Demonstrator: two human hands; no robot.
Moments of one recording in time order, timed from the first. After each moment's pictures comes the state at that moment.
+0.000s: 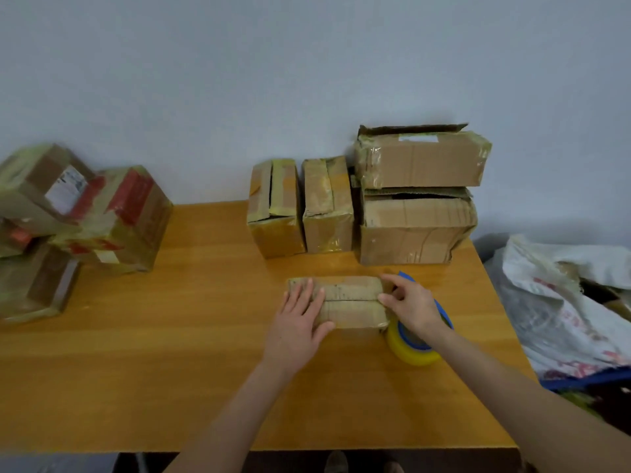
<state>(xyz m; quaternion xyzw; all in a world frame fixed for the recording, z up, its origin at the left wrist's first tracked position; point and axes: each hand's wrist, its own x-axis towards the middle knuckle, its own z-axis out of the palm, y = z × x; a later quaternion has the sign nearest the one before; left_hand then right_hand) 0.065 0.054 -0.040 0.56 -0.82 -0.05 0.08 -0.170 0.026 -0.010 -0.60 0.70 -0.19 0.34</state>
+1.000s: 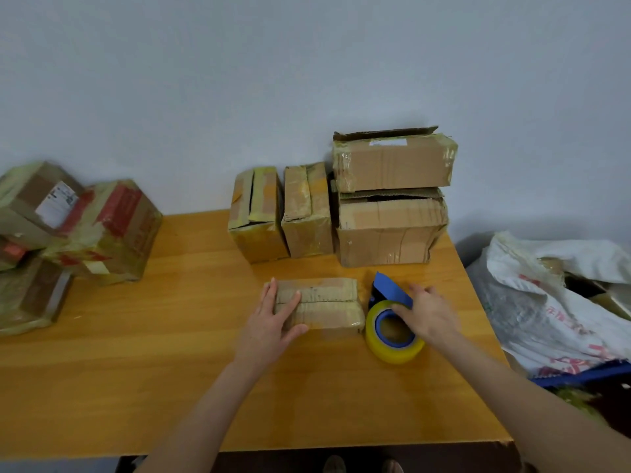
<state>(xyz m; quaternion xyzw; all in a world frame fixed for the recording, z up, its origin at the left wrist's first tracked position) 0.066 0.055 -0.026 0.62 -0.78 -0.12 0.03 -0.234 0.039 -0.018 -0.56 0.78 0.00 0.27</state>
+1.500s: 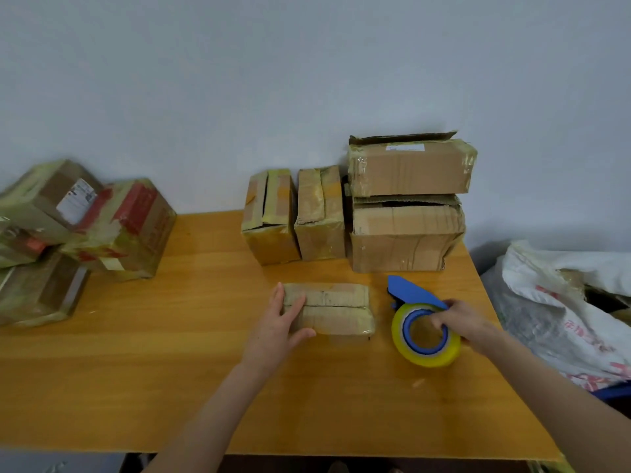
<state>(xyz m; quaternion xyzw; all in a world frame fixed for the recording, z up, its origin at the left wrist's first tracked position) 0.067 0.057 -0.017 0.63 -0.75 -0.18 0.07 -0.276 0.027 -0.017 -0.37 0.74 -0.15 0.54</state>
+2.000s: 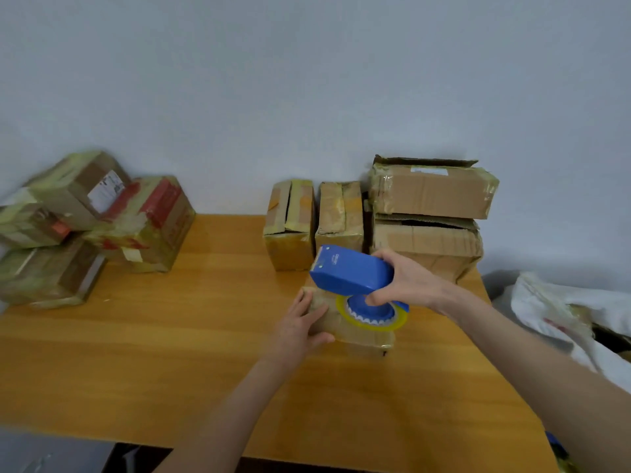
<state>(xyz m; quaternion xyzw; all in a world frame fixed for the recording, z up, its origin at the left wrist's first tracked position) 0.064 0.045 -0.024 0.59 -0.76 -0.23 0.13 -0.168 -0.001 0.102 -0.69 0.54 -0.13 0.47</state>
